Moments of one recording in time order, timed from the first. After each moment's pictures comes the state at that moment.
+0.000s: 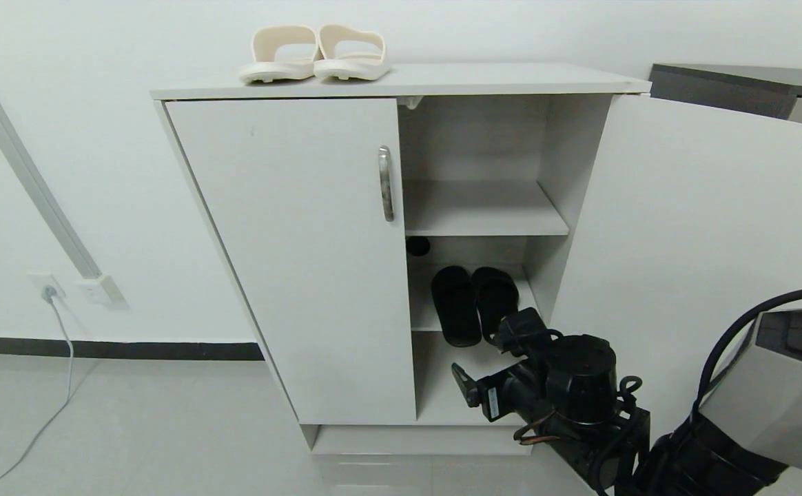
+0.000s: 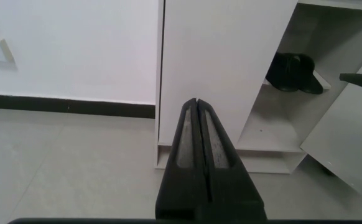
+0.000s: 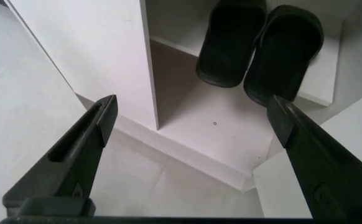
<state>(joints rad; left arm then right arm) 0.00 0.00 0.00 0.00 0.02 -0.09 0.79 2.09 -0.65 -1.23 -0.34 0.03</state>
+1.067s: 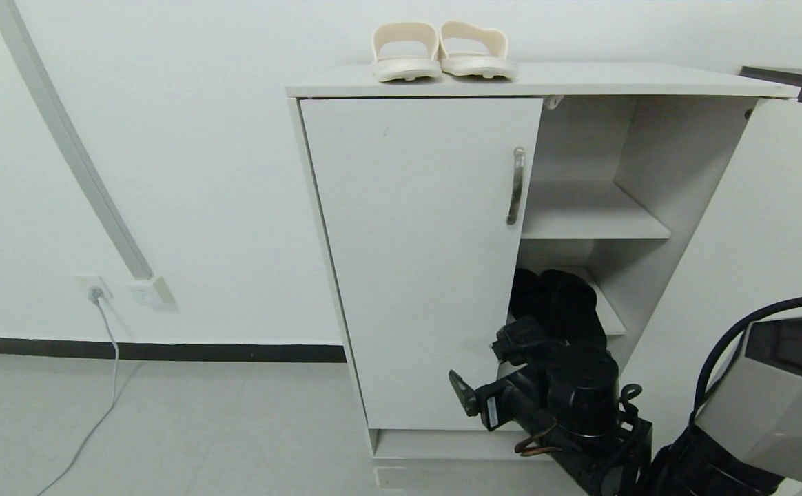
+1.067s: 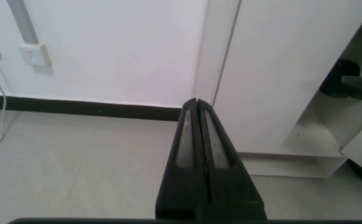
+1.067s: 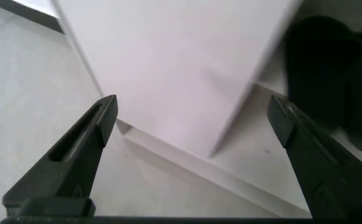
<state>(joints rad) 0.00 0.00 0.00 0.00 0.02 -0.09 0.79 2.10 -0.61 -1.29 -0.34 0.02</state>
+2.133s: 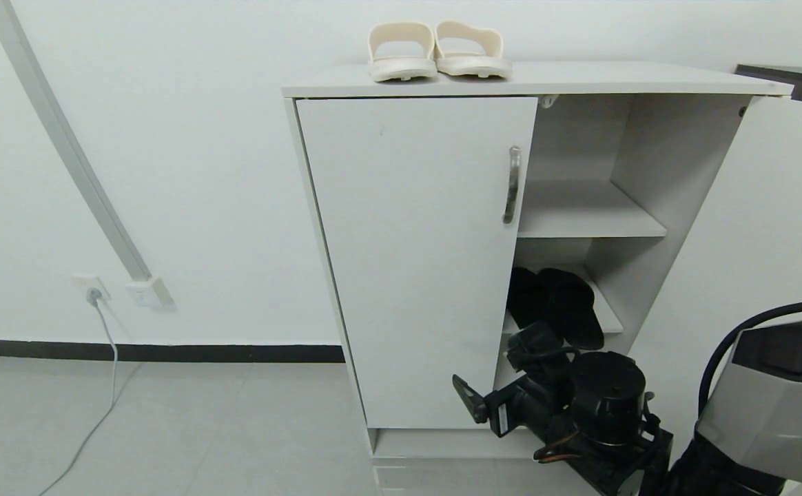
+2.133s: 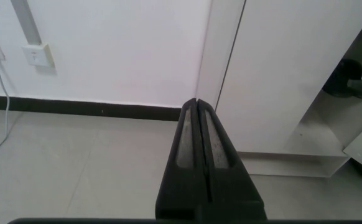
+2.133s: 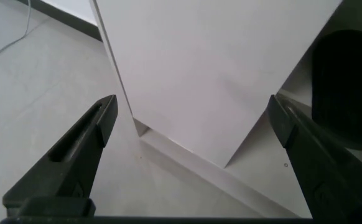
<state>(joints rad) 0.00 0.00 0.00 0.00 0.02 -0.09 0.77 2.12 -0.53 -1.44 -0.23 0.00</state>
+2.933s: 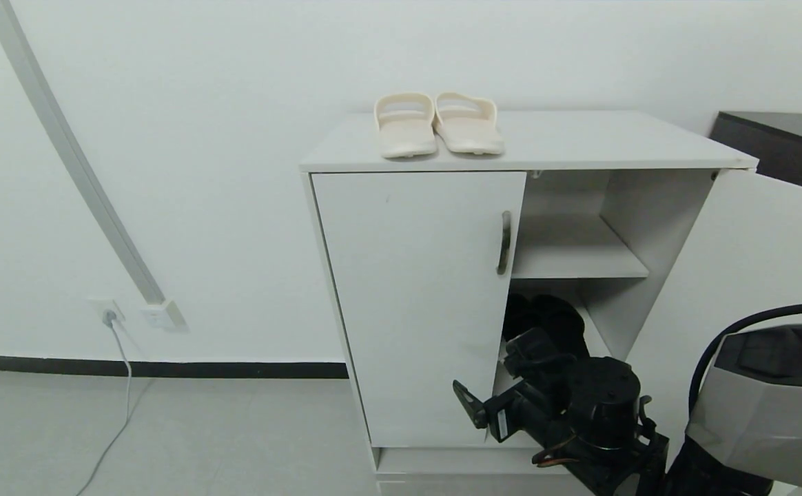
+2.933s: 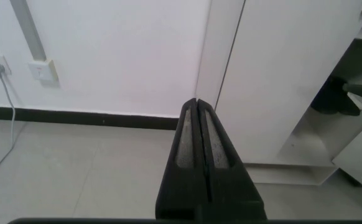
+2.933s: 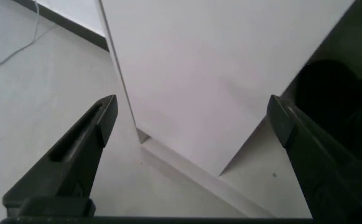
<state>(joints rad) 0.00 0.00 0.00 0.00 0.02 -0.09 0.77 2.15 -0.52 -1.46 -0.22 -0.02</state>
